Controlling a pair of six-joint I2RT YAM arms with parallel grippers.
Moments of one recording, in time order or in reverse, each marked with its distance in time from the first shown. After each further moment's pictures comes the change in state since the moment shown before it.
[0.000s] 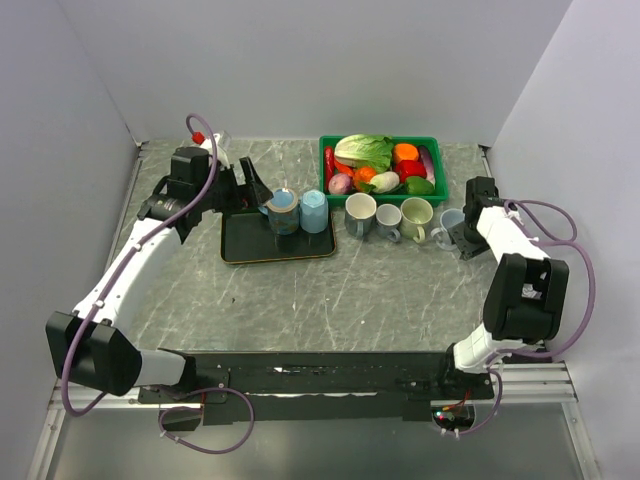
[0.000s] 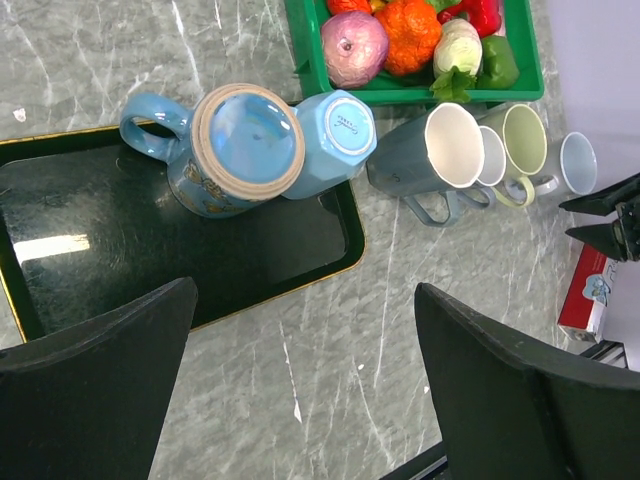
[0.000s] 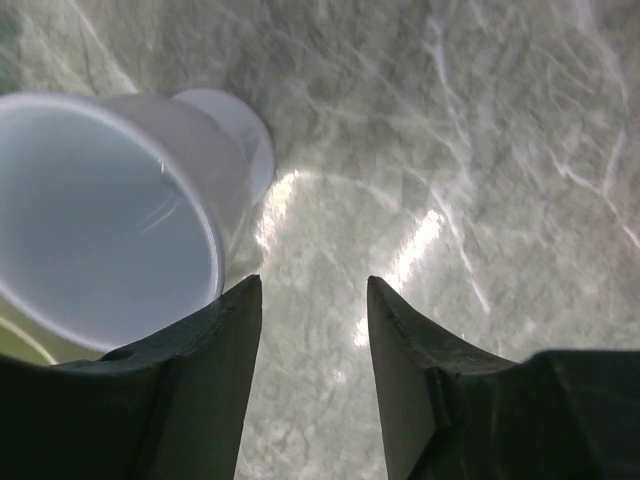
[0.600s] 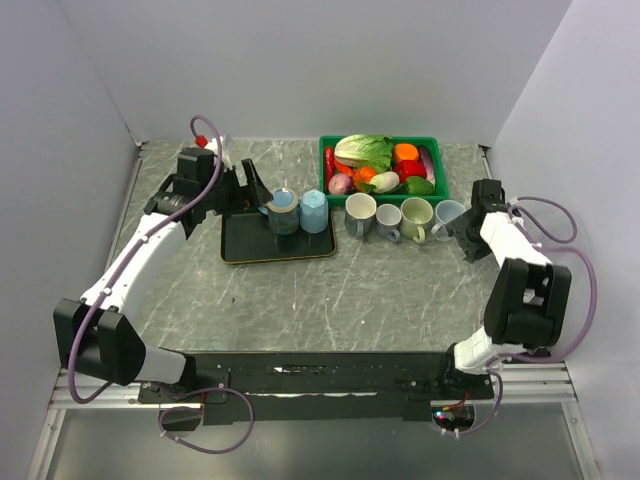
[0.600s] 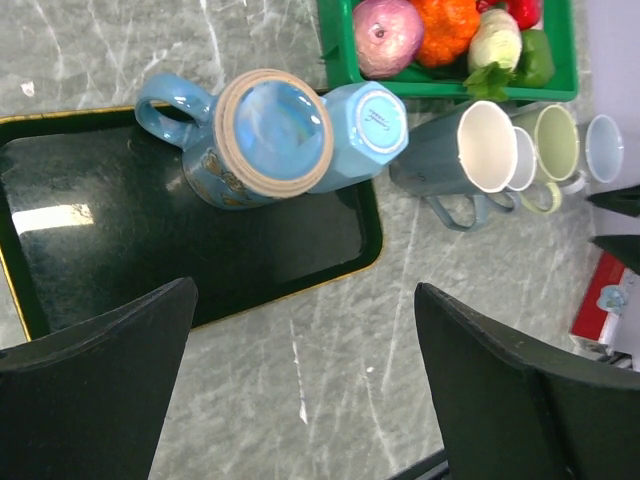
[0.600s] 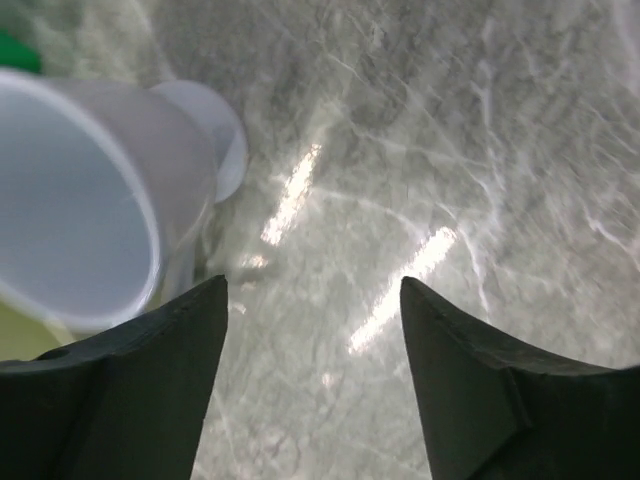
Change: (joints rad) left arm 0.005 0.050 -0.001 -0.005 -0.022 -0.021; right arm -0.040 -0.011 -0.048 0.138 -0.076 -0.127
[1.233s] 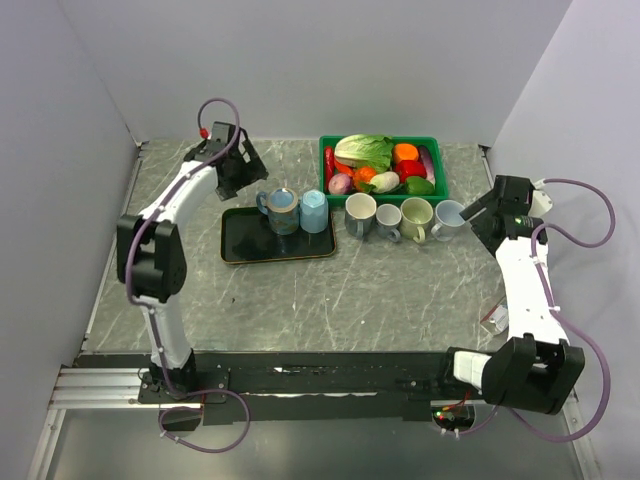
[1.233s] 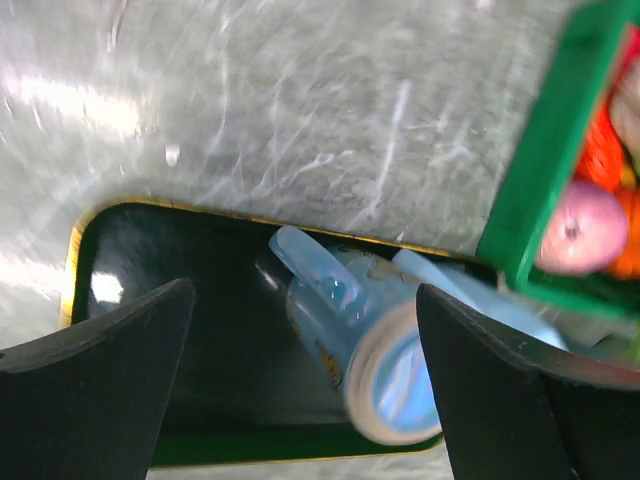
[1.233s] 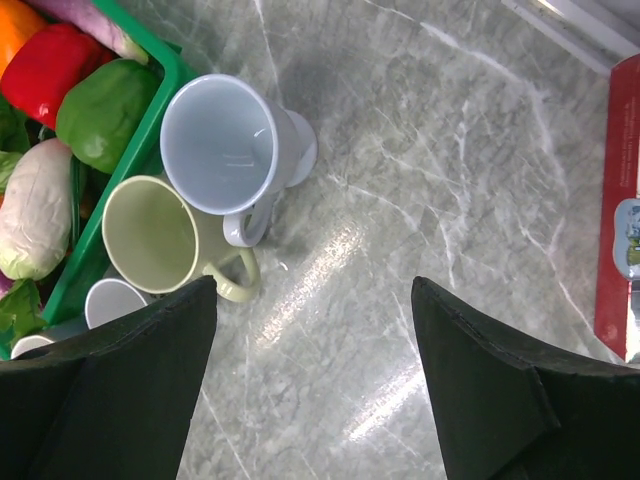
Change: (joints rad) left arm 0.032 0.527 0.409 -0.120 -0.311 -0.166; right arm 0.000 -0.367 0.036 -0.099 0.031 -0.145
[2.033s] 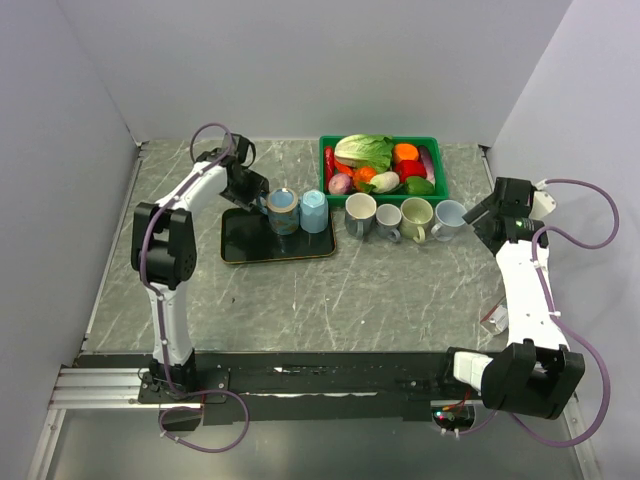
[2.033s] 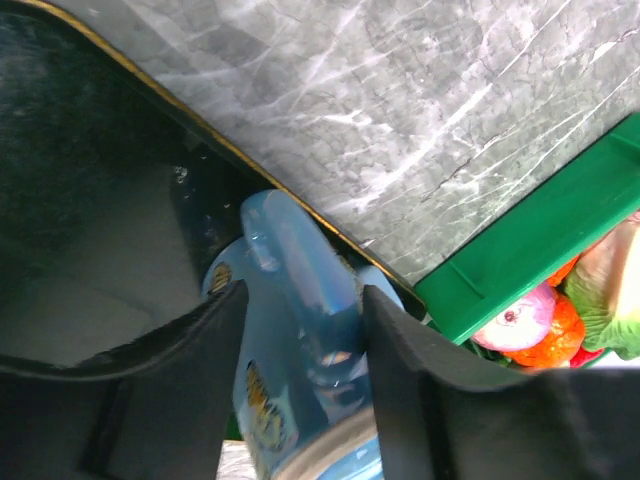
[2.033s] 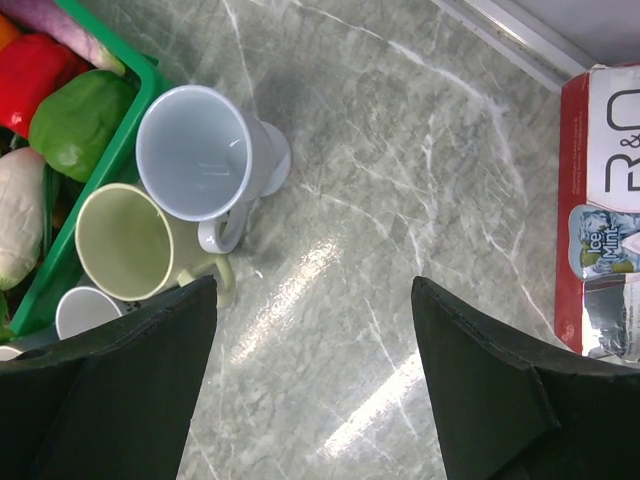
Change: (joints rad) left arm 0.001 0.181 0.095 -0.168 0.080 -0.621; right arm 0.000 -0.031 -0.003 -0.022 0.055 -0.041
